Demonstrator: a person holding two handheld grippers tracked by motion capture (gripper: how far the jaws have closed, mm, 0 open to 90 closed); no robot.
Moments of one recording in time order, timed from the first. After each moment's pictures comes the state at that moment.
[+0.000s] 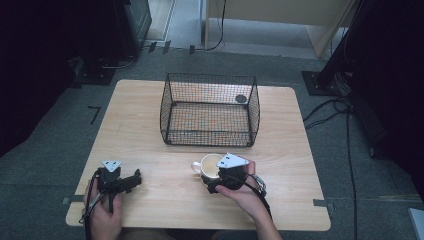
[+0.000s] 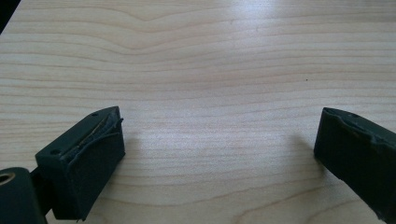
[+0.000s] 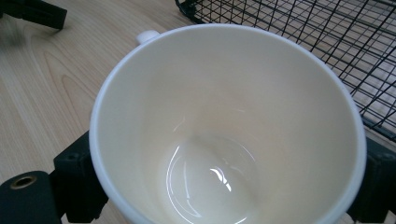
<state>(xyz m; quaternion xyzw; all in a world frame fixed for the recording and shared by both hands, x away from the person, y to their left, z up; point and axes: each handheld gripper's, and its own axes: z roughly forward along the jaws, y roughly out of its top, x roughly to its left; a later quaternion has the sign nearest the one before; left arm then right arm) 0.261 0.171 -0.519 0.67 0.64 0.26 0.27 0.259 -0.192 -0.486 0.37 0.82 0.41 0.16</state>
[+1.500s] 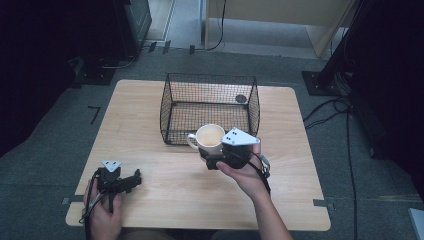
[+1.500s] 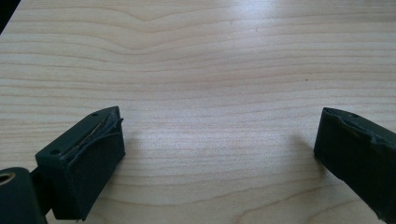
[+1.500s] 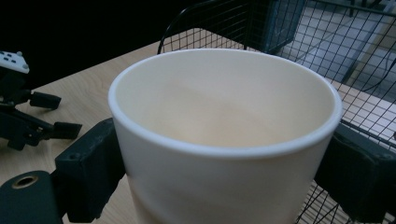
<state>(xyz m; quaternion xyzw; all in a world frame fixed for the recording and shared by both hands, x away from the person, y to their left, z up) 0.261 0.170 -0.519 0.67 0.64 0.26 0.27 0.282 -0.192 -0.396 0.36 0.76 0.50 0.21</state>
